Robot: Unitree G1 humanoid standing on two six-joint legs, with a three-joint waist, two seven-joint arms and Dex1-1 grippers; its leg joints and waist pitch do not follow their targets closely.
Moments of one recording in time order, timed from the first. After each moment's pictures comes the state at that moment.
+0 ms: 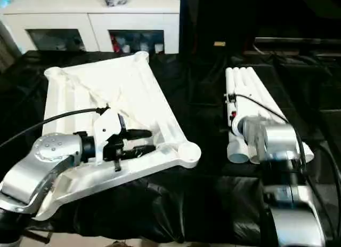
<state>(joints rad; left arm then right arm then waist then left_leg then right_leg) -0.32 0.47 -0.25 -0.24 -0.22 0.50 -0.91 -0.64 -0.40 -0.07 0.37 0.20 0.97 0.19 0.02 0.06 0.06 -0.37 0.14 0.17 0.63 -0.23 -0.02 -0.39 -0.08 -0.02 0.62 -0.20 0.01</state>
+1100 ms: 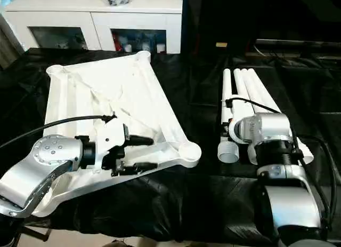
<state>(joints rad) -0.33 0.51 -0.32 -0.29 -0.20 0.51 -0.92 -0.79 -0.38 -0.13 0.69 0.20 1.06 0.20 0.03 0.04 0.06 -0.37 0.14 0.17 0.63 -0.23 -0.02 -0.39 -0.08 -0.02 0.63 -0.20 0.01</state>
